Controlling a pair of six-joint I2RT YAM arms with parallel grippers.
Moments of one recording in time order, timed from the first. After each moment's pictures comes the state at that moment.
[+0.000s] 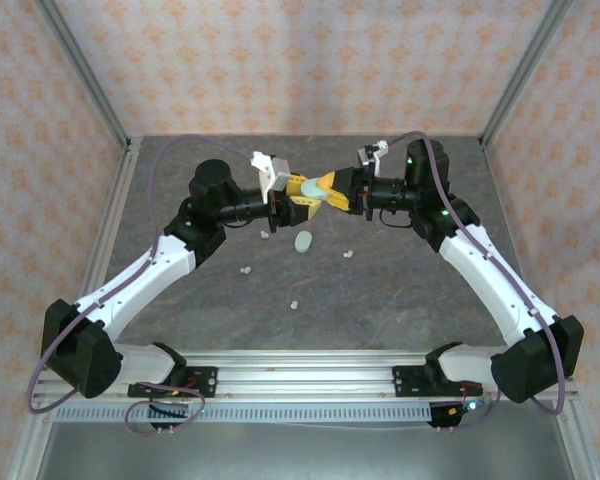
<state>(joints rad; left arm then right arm) -0.49 1.31 1.08 0.20 0.79 -0.06 0.40 1.26 1.22 -0.20 -0.96 1.25</state>
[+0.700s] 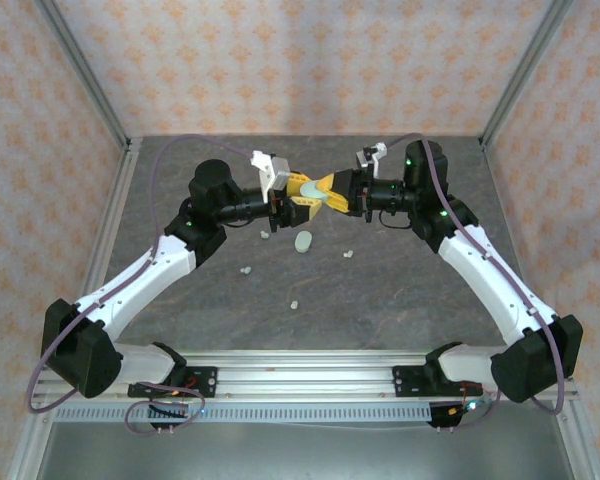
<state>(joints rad) -0.49 1.31 1.08 0.22 0.79 -0.07 0.40 1.26 1.21 -0.19 -0.97 1.26</state>
